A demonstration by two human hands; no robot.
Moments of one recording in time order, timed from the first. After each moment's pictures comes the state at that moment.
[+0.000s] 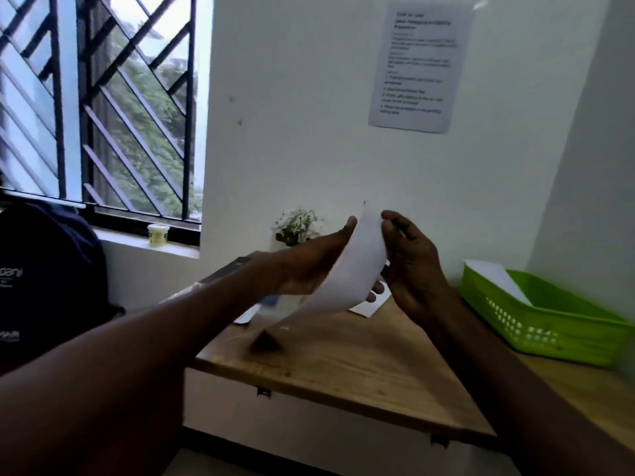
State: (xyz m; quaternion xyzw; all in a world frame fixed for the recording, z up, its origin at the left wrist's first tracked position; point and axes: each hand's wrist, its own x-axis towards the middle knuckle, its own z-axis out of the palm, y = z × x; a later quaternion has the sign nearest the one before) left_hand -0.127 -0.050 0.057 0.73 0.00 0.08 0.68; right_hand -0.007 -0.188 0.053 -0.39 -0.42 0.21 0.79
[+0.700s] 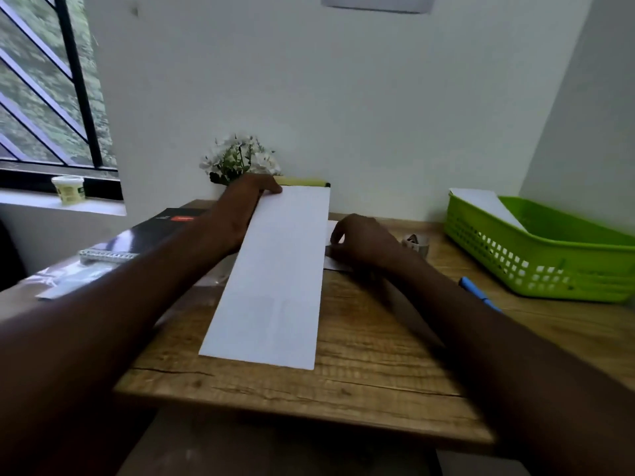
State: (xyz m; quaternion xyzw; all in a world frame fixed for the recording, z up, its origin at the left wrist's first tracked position) left_hand -0.043 0.017 0.020 0.60 0.23 0.30 0.71; right_hand 0.112 -0.120 -0.012 -0.86 -0.49 -0.05 0.16
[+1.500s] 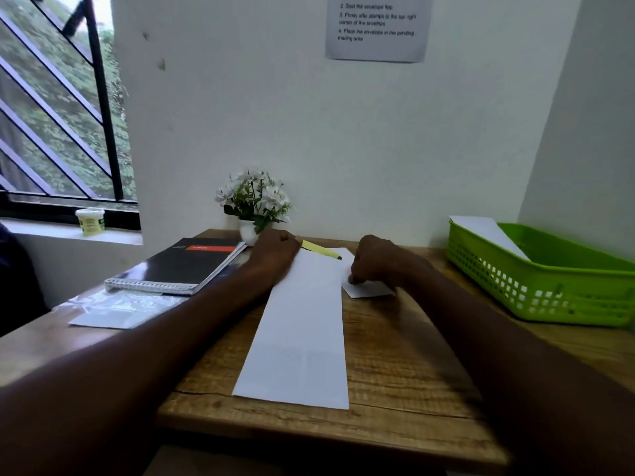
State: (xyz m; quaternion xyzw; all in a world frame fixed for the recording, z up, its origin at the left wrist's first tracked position) left_hand -0.011 0.022 -0.018 0.77 0.30 0.39 0.41; right_hand 0.115 -0.122 0.012 -0.90 -0.41 0.03 0.16
